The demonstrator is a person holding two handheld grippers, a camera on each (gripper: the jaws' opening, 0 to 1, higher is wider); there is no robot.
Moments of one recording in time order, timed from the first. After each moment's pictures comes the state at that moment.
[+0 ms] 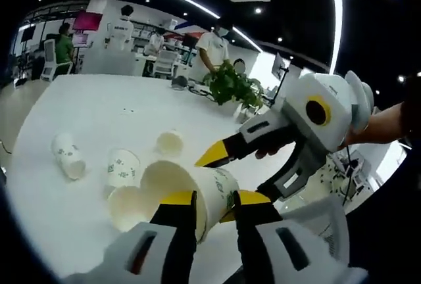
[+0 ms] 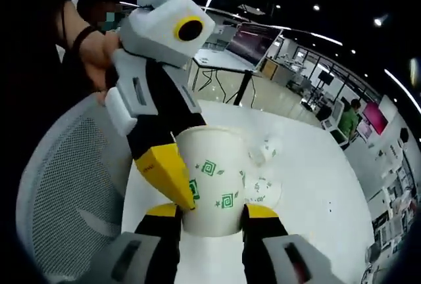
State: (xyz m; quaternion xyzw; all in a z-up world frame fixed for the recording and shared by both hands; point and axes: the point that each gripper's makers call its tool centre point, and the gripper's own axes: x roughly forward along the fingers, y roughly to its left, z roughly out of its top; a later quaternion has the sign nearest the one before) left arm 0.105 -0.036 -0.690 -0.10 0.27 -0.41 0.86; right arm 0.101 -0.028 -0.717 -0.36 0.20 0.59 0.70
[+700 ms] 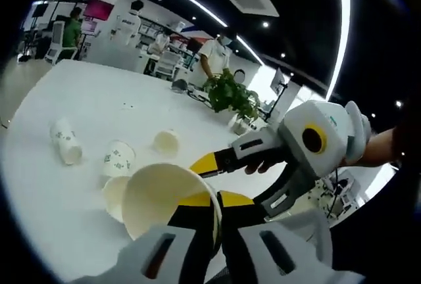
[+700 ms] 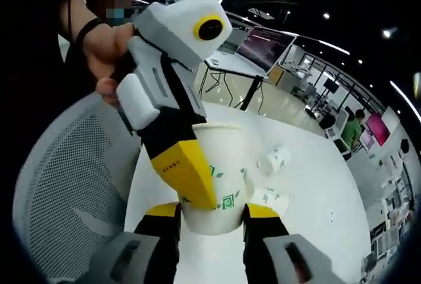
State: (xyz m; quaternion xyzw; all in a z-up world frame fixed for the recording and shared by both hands) left arm 0.101 -0.027 -0.681 -0.16 0.27 -0.41 0.86; right arm 0.092 -0.013 -0.723 -0.37 0.19 0.59 0.69
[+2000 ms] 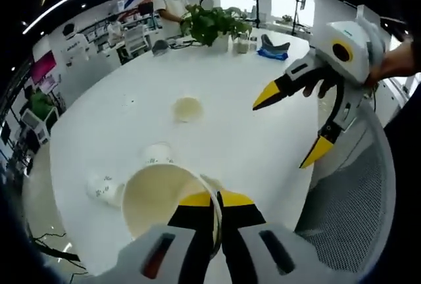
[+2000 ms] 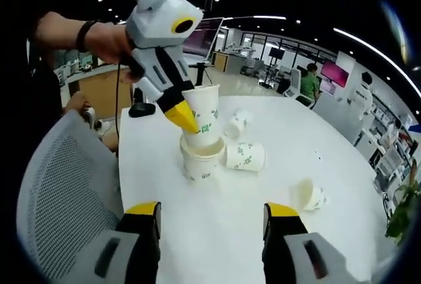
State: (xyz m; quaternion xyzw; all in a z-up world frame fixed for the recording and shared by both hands) left arm 0.138 0.002 -0.729 0.23 0.34 -0.44 0.80; right arm 0.095 -0.081 -0.740 -0.24 0.25 0.47 0.81
